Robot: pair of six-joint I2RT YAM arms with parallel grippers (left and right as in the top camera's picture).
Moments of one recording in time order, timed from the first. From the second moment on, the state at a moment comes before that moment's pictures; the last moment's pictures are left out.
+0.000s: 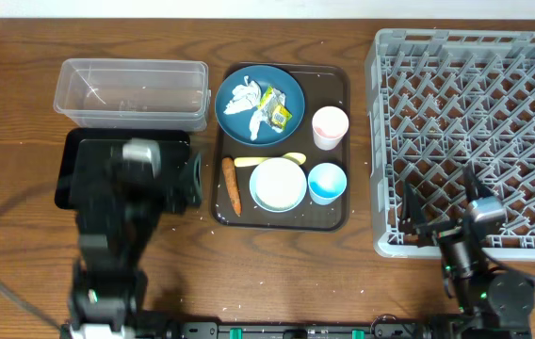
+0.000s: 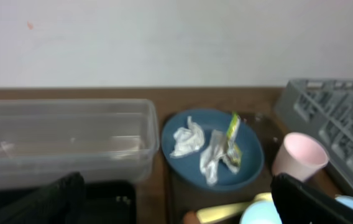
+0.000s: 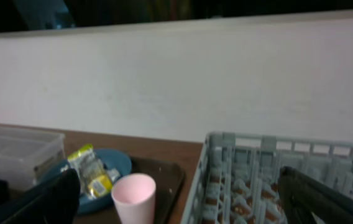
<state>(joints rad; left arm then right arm) -0.04 0.67 0.59 -0.19 0.21 -0.09 0.03 0.20 0.25 0.05 -0.23 0.10</state>
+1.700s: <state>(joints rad) -0.36 2.22 1.76 -0.65 -0.07 -0.37 0.03 1.04 1.04 -0.69 -0.37 0.04</state>
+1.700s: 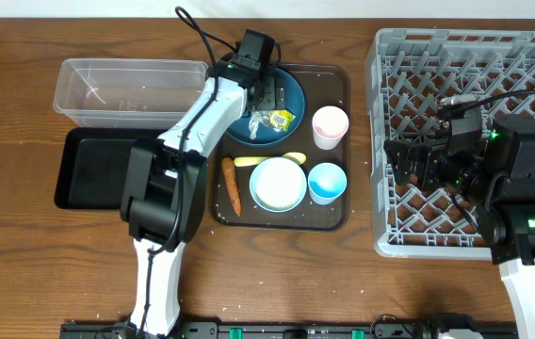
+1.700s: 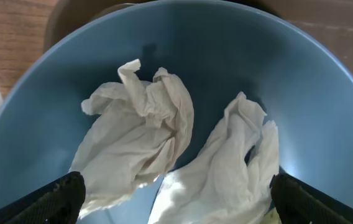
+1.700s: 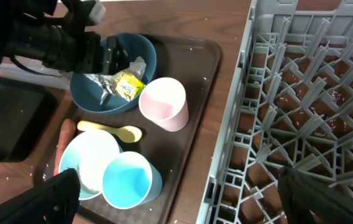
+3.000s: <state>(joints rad) -0.30 1.90 1.77 -0.77 -0.06 -0.44 0.03 1.04 1.04 -0.69 -0.38 0.04</state>
